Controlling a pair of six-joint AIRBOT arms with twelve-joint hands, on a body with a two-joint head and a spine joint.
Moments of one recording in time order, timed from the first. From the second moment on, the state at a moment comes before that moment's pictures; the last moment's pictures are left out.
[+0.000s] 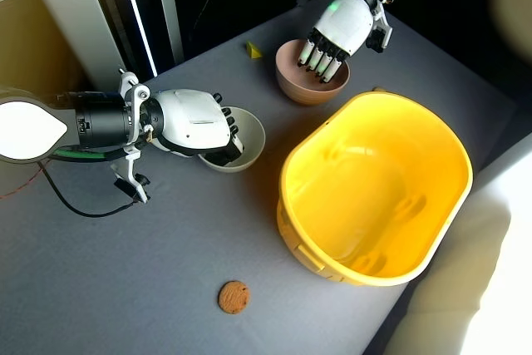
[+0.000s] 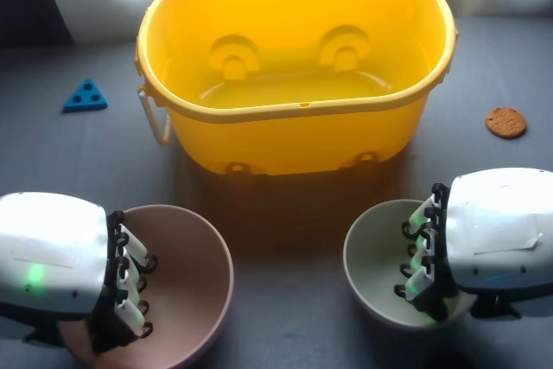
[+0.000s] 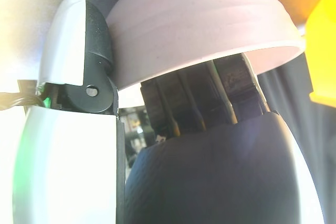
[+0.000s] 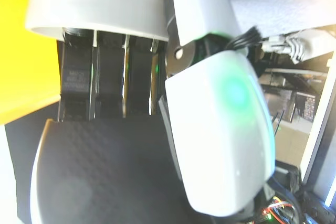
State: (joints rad) left arm 0.56 -0.90 1.25 1.37 -1.01 0.03; right arm -0.49 -0.97 1.06 -0.99 0.68 -0.38
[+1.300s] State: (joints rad) left arm 0.34 -0.84 1.35 1.36 -1.26 -0.19; right arm -0.31 -0.90 1.10 -1.03 0.95 -0.32
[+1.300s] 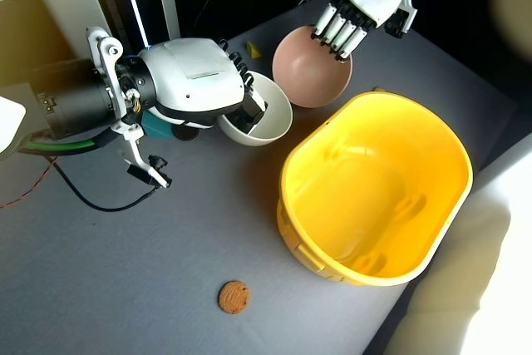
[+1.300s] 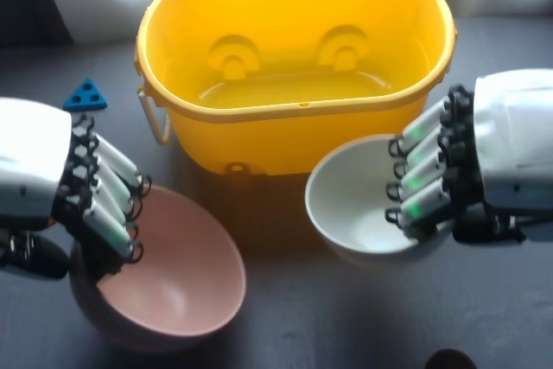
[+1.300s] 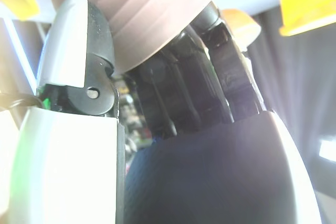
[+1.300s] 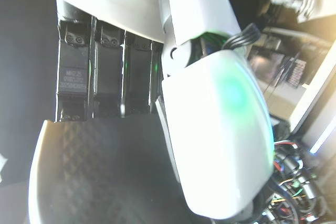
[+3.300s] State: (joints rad) left arm -0.01 -1.08 1.73 1.25 -1.24 -0.35; right arm -0.21 -1.07 1.35 -0.51 0.85 -0.78
